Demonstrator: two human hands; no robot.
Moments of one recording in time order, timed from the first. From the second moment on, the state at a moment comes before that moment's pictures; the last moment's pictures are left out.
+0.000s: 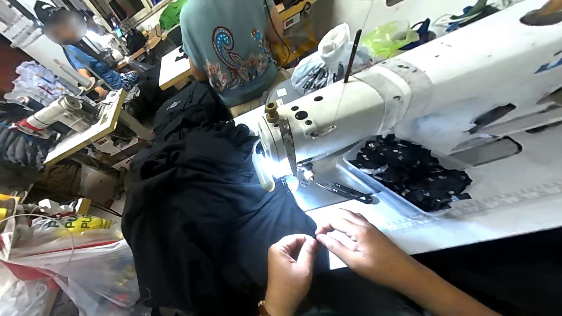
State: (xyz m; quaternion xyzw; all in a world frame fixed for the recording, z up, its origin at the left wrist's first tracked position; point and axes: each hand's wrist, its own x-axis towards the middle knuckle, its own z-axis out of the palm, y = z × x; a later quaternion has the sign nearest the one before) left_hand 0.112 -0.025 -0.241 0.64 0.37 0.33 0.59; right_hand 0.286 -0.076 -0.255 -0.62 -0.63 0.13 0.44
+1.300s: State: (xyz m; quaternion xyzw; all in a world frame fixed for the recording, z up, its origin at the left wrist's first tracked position) left_hand 0.125 0.065 -0.299 0.92 0.32 0.19 0.07; right_hand 0.309 0.052 -0.254 -0.72 -0.34 0.50 0.33
